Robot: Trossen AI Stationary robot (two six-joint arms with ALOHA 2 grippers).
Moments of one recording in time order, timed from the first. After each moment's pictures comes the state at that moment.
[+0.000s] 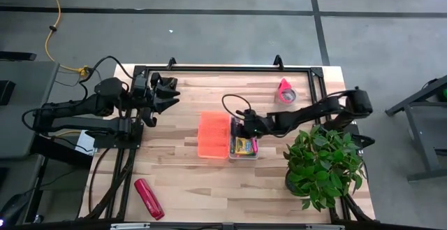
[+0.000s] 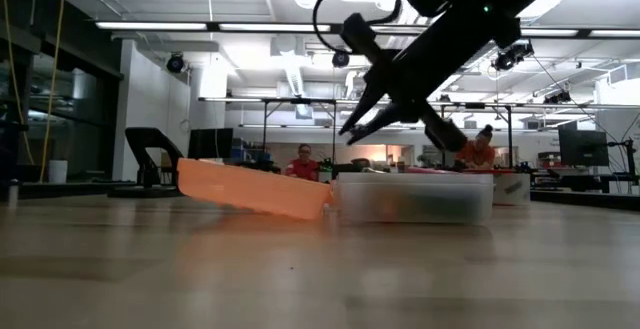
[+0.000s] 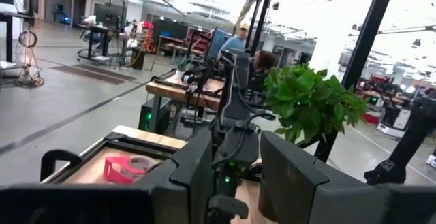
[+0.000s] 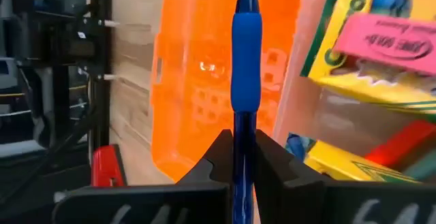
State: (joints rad) left arm 0.26 0.61 0.67 0.06 0.08 -0.23; right arm 0.07 1.65 0.87 0.08 0.13 1.46
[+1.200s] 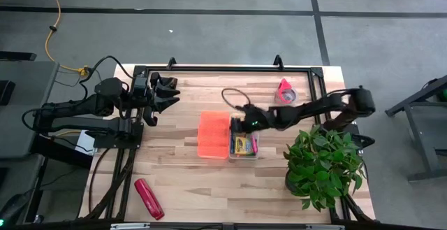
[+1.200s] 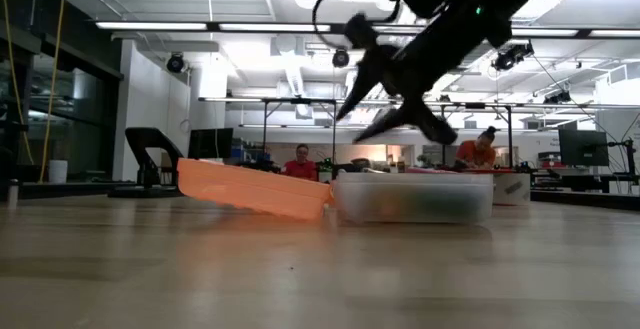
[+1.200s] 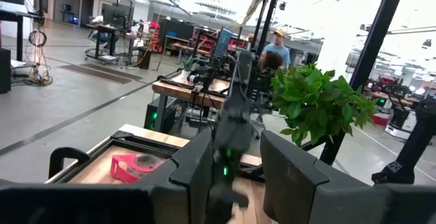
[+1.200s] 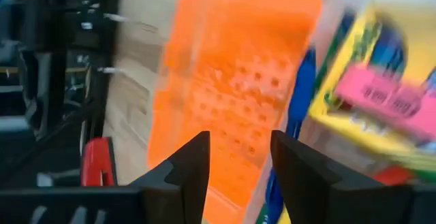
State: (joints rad) left arm 0.26 0.61 0.67 0.05 0.06 -0.23; right arm 0.01 1.62 0.87 0.07 0.06 1.30
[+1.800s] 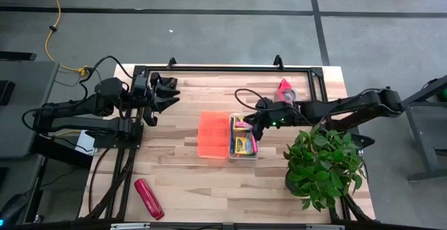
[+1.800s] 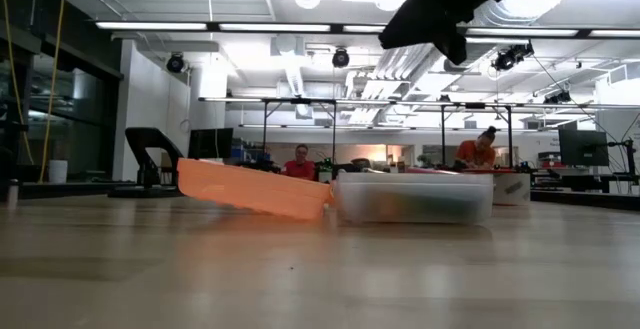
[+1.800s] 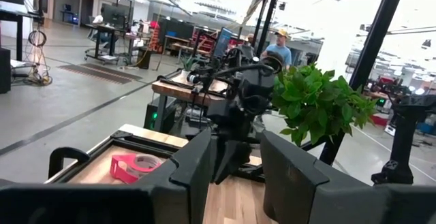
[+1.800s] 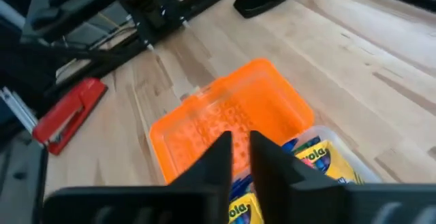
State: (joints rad) left arm 0.26 0.61 0.67 0.05 0.06 -0.23; right arm 0.08 1.25 0.87 -0.16 0.23 0.58
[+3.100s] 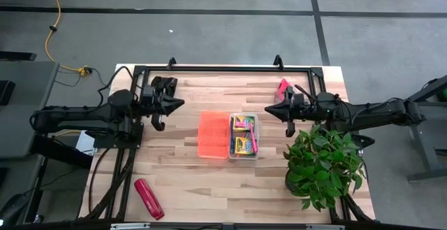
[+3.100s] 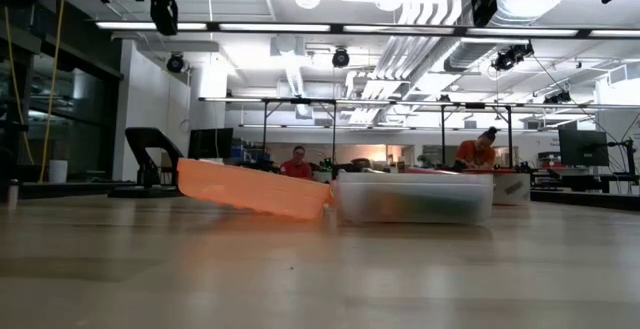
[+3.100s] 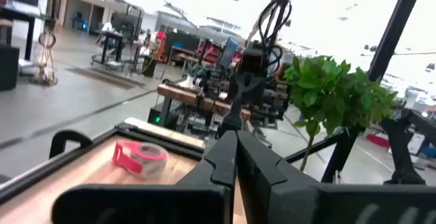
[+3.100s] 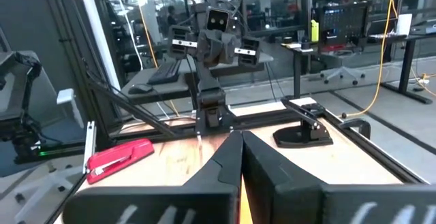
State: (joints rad) left arm 0.26 0.58 0.35 0.39 0.02 -0.28; right arm -0.01 0.74 0.50 0.27 0.06 0.11
